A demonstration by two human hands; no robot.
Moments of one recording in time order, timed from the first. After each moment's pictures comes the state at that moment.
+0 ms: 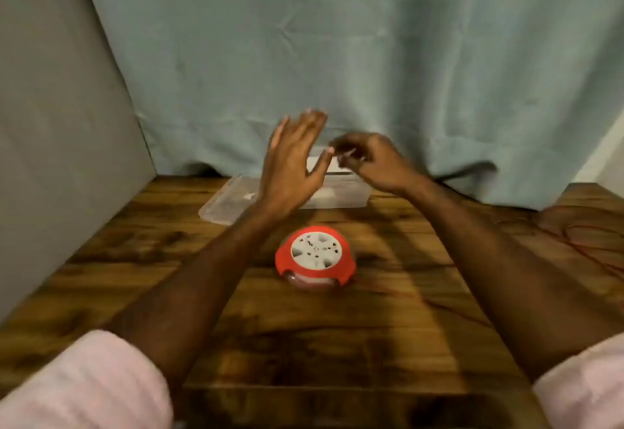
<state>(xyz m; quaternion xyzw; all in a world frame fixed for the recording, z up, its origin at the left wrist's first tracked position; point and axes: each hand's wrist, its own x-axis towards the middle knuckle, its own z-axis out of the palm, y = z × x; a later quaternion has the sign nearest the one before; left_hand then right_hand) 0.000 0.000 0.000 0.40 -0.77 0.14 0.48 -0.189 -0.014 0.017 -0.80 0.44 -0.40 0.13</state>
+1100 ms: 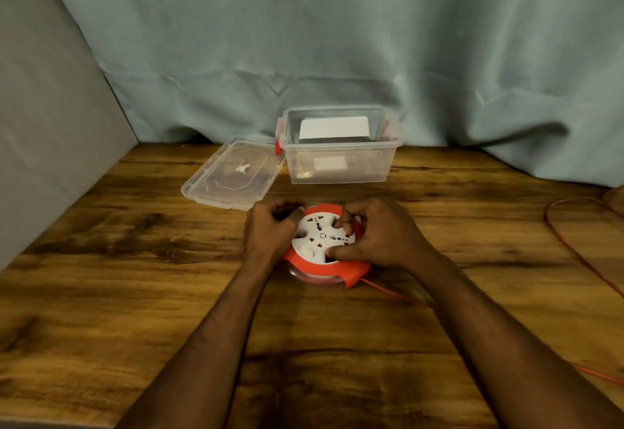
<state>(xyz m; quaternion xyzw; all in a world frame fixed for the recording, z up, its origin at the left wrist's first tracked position) 0.018 -0.029 -0.155 0.58 -0.57 -0.32 0.50 -0.189 -0.009 -0.115 -0.80 0.53 -0.23 0.18</state>
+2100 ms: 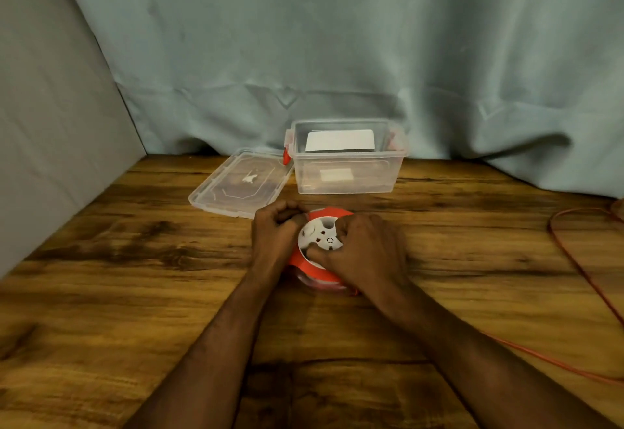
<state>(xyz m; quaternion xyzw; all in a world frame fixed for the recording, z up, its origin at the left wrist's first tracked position) 0.021 -0.030 -0.157 0.54 -0.50 -0.37 0.57 -0.131 0.013 -0.134 -0.73 0.63 -0.26 0.05</state>
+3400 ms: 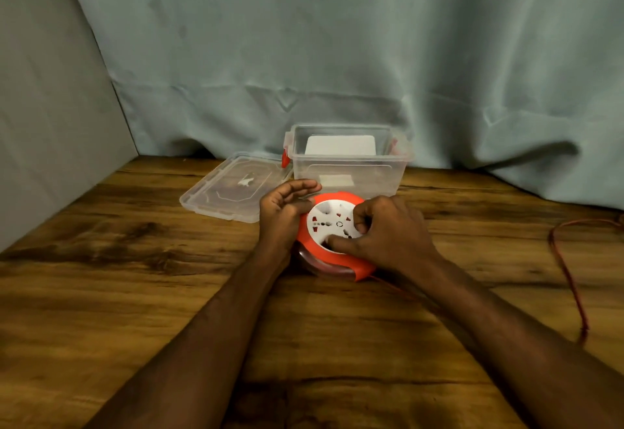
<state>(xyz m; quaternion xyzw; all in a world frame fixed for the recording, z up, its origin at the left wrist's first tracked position) 0.008 -0.065 -0.154 0.39 -0.45 -0.47 0.65 -0.170 -0.020 -0.124 -0.78 0.56 -0.27 -0.03</state>
